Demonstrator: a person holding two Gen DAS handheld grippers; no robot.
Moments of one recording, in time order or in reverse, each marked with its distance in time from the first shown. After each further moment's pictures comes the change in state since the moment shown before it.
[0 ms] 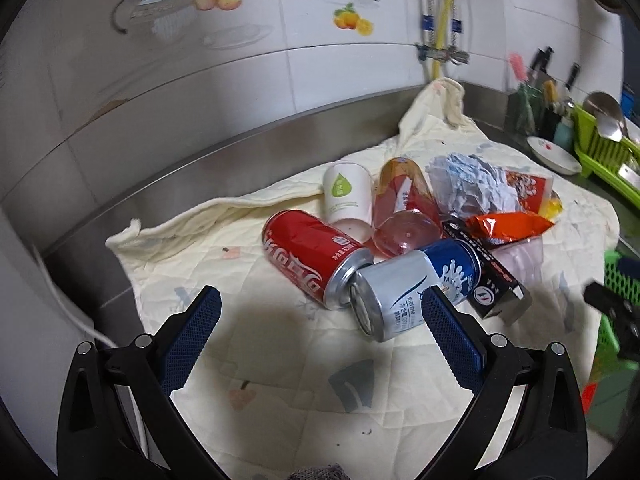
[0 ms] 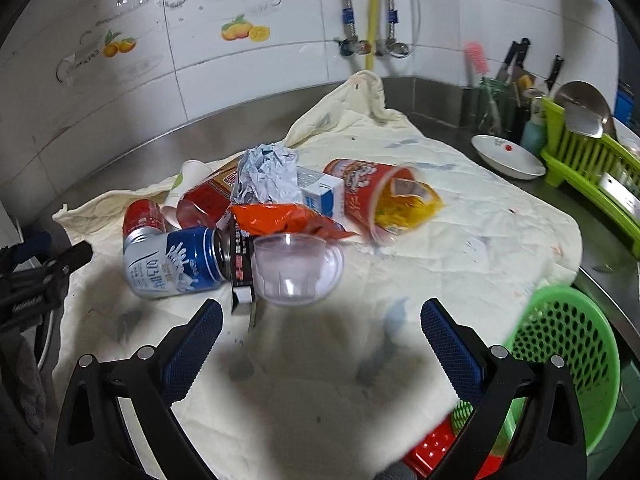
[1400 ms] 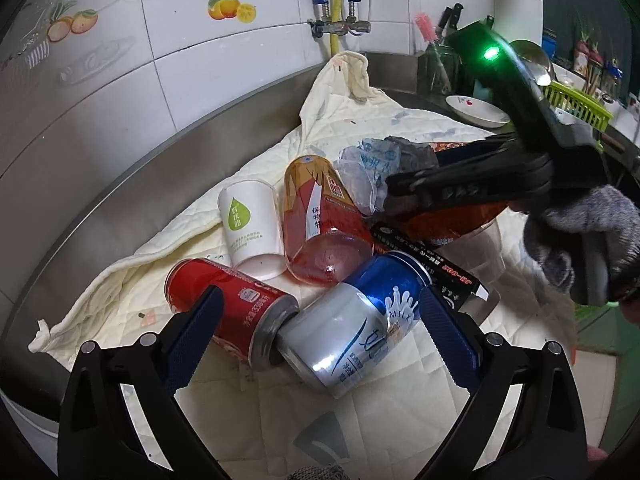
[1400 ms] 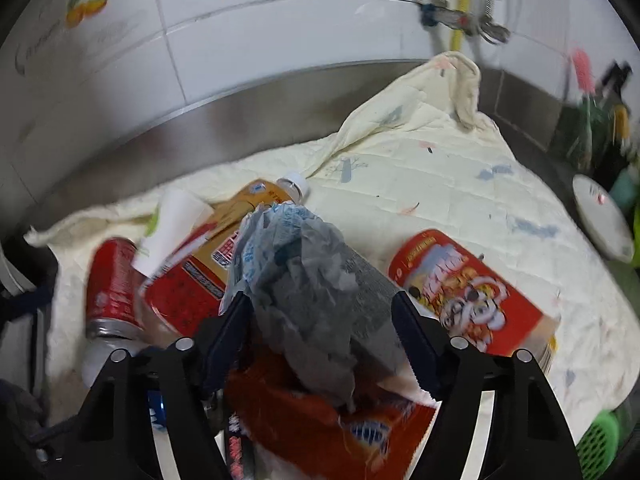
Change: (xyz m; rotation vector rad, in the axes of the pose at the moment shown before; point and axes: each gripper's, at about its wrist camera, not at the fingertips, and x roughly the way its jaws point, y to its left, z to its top) left arm 0.047 -0.034 0.032 0.229 0.044 -0.283; right arm 0.143 0.035 0.120 -0.159 0.152 0.116
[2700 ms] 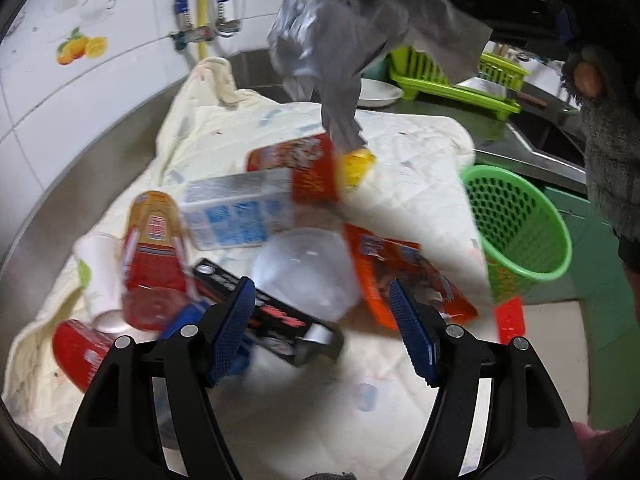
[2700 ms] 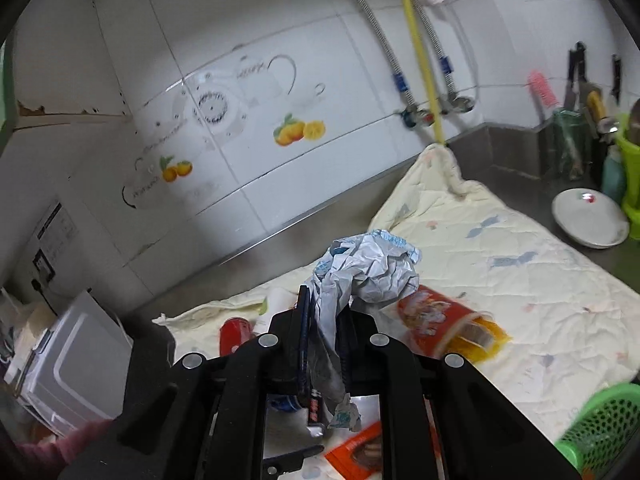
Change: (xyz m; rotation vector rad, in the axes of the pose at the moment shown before) left arm 0.019 -0.106 0.015 0.185 0.024 -0.297; right arm -0.180 -0.063 -0.033 0.215 -0.355 0.281
